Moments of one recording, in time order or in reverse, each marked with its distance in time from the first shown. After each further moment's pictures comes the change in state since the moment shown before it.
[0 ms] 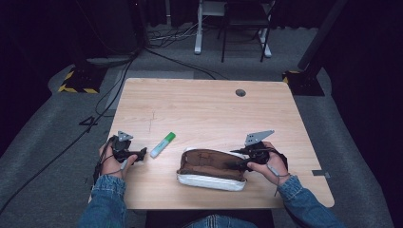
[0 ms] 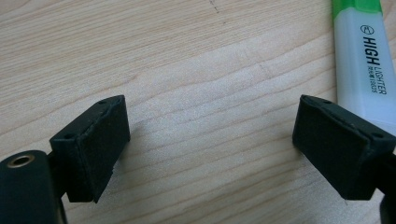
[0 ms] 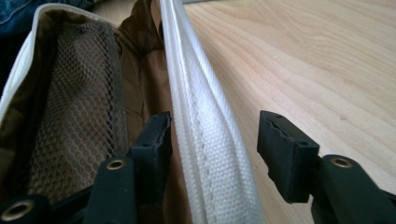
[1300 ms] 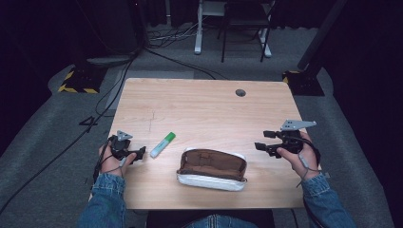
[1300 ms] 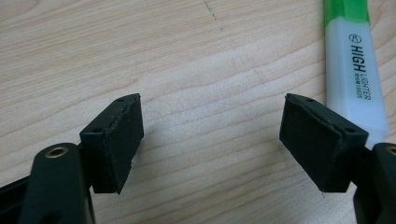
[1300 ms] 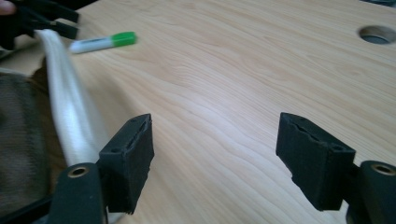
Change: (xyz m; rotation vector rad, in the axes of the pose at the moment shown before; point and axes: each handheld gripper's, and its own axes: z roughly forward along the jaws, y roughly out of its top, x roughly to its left) left arm -0.001 0.003 -0.008 -0.016 0.003 -0.017; right arm -0.030 -0.009 -0.095 -0.132 -0.325 0.106
